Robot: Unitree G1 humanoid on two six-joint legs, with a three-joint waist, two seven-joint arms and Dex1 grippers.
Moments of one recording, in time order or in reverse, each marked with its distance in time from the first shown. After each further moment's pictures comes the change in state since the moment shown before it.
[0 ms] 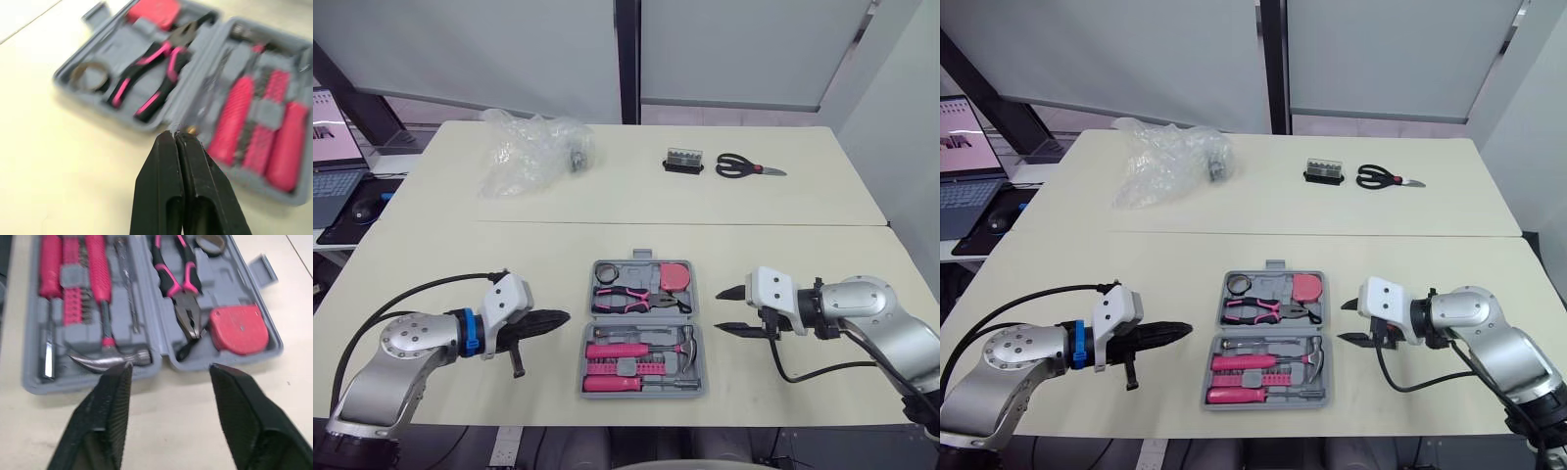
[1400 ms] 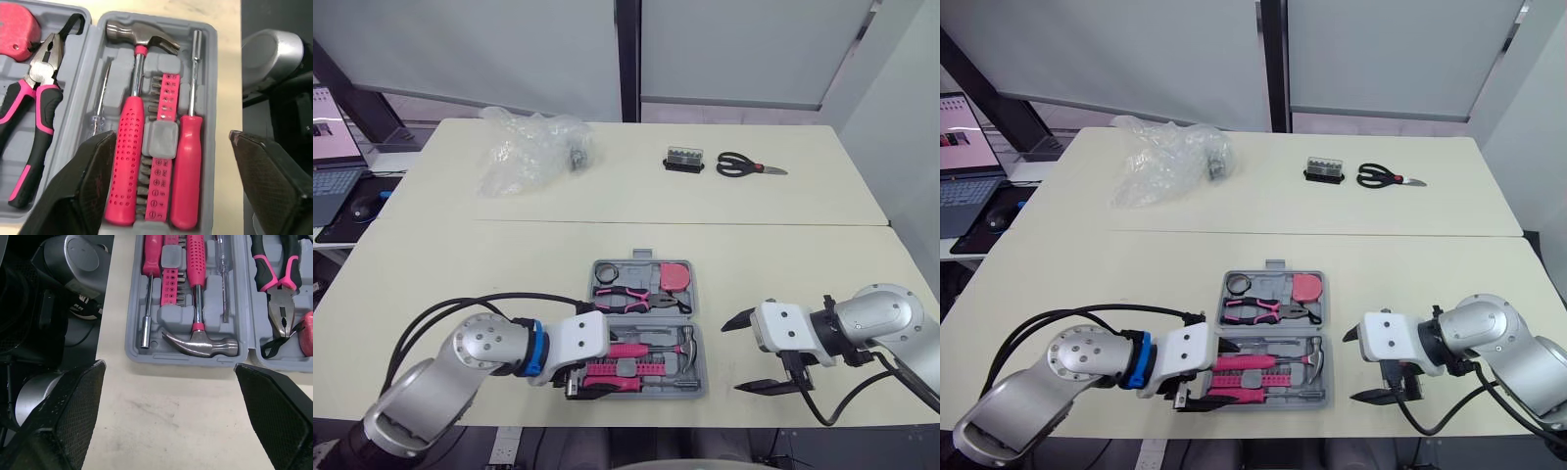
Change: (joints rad) left arm -0.105 0.134 -0.310 -0.529 0.076 0.362 -0.035; right arm 0.061 -0.227 -0.028 -0.345 0.140 0.160 0.153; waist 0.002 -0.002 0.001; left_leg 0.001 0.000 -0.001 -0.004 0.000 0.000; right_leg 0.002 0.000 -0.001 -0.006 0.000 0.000
